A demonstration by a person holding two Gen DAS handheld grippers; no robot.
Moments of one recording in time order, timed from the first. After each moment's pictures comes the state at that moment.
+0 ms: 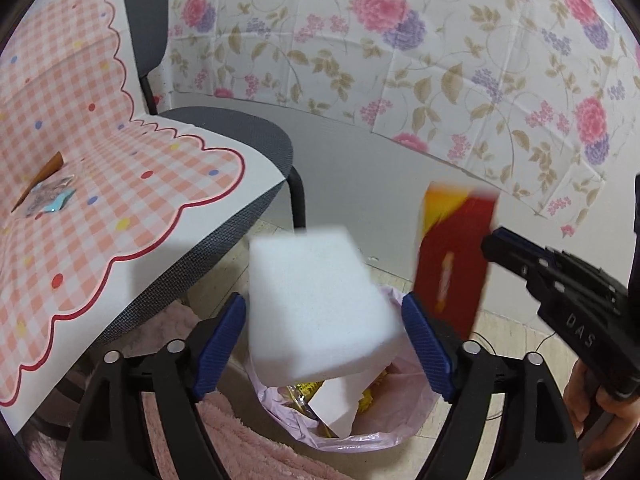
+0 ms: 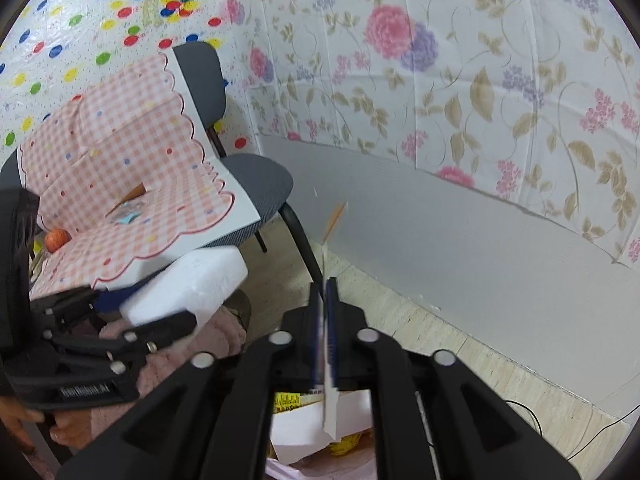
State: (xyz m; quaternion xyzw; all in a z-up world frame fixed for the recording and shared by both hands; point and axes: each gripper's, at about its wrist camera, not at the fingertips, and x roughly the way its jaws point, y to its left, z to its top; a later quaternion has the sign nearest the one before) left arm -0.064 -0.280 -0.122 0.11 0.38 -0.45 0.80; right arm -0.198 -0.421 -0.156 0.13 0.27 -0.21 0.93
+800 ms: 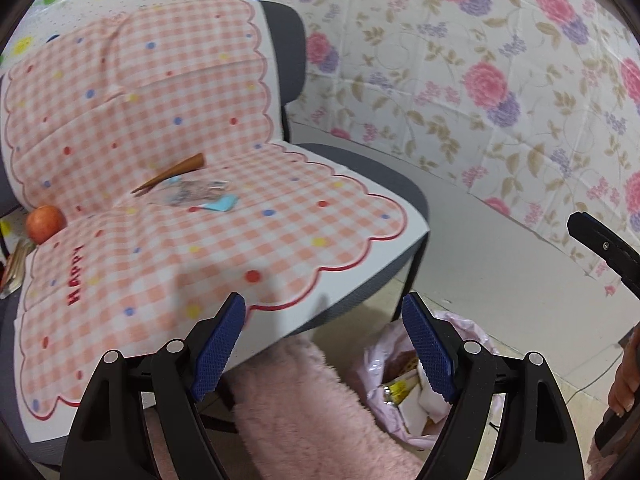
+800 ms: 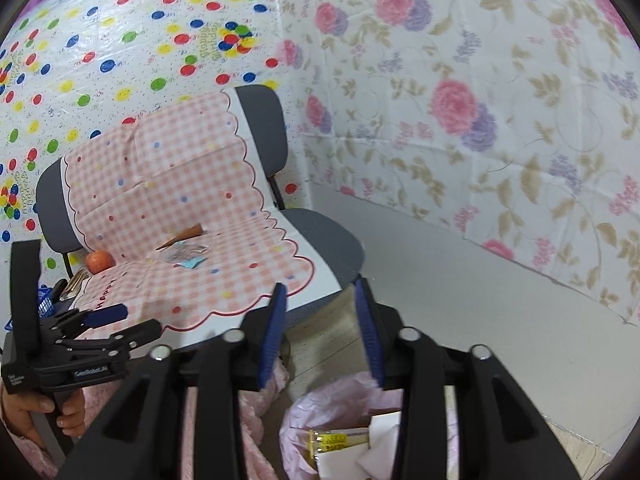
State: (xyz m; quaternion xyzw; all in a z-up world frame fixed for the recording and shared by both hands) left arm -0.018 -0.152 -0.077 0.07 0.34 -0.32 0.88; right arm -0.170 -0.362 -0.083 0.09 0.21 -0.16 0.96
